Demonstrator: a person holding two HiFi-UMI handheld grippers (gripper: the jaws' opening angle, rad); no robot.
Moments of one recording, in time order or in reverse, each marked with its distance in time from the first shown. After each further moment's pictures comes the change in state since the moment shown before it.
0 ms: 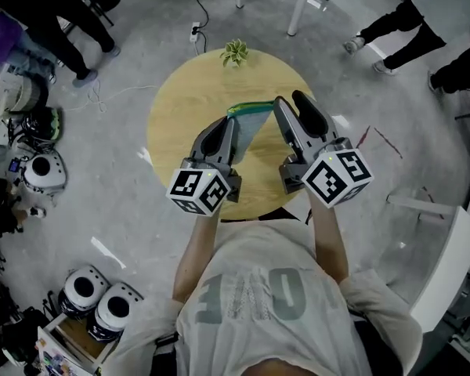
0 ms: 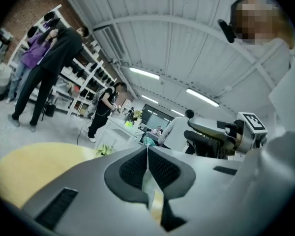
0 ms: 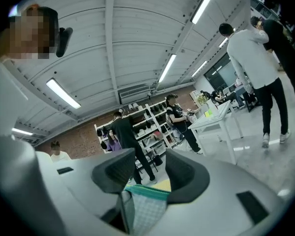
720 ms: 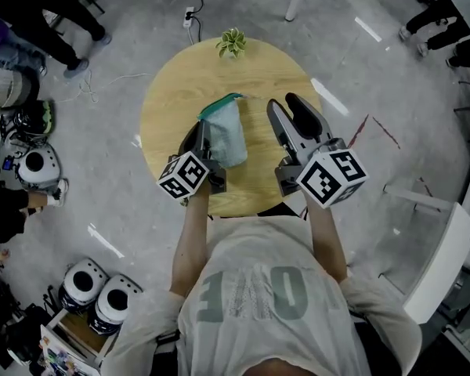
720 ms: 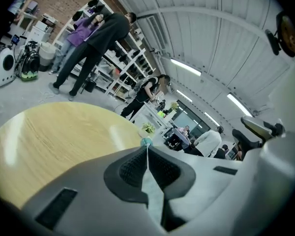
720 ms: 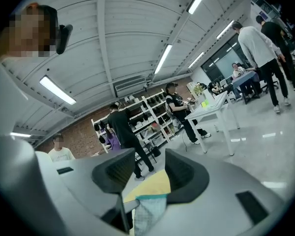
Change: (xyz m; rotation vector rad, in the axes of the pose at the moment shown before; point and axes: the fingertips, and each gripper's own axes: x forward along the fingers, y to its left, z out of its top) left arm -0.011 0.137 -0.094 -0.327 0.110 0.308; right arm 0.017 -0.019 -0.041 0.039 0.098 -0.030
